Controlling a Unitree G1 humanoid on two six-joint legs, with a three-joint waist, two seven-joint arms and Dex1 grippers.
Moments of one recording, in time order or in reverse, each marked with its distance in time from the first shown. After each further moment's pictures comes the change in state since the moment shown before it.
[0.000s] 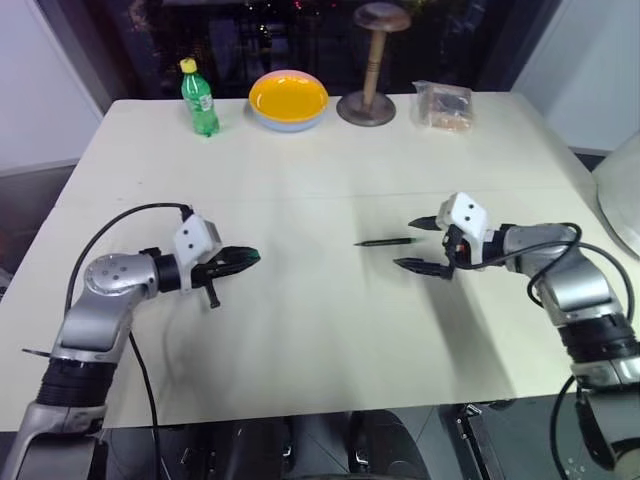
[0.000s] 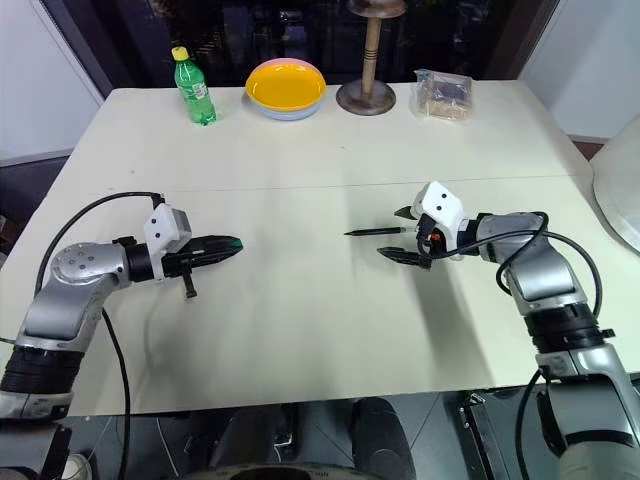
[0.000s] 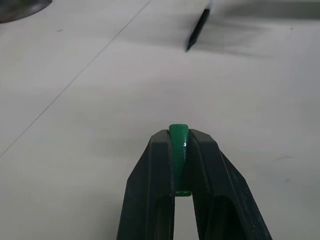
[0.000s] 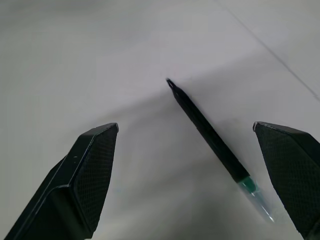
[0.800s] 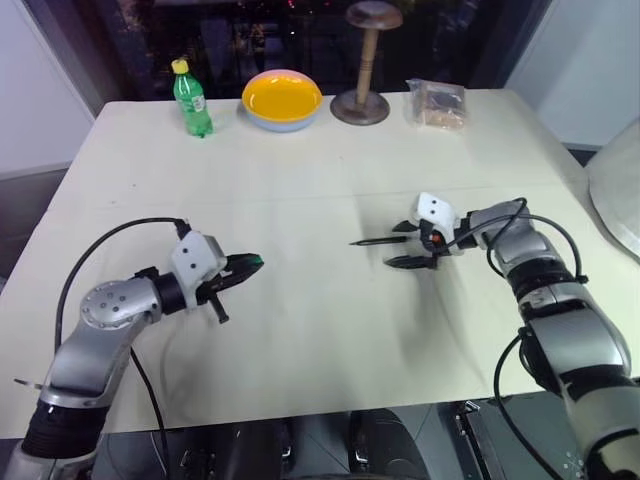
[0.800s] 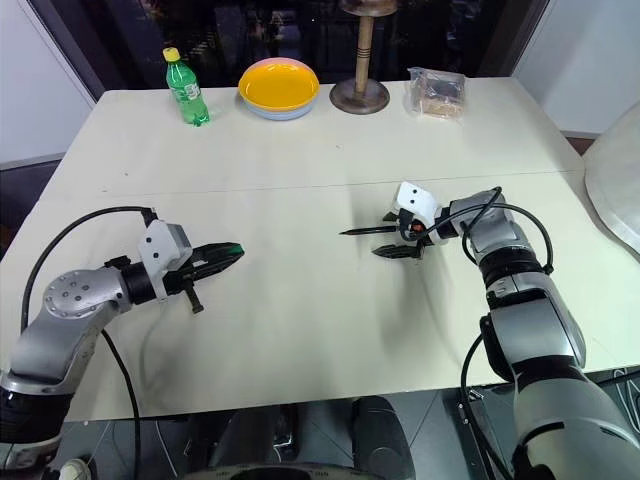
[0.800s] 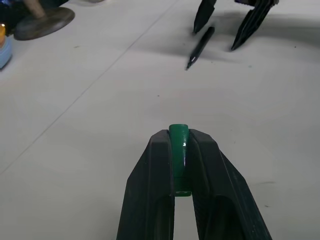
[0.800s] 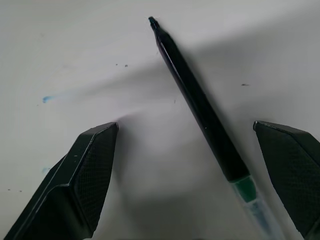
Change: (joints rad) left arm 0.181 -0.011 0.031 -0.286 -0.031 0.075 0.204; right arm -0.393 0.187 0.099 0.816 -0.276 -0.385 0.178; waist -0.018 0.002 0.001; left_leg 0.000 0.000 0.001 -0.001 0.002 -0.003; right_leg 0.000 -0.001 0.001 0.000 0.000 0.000
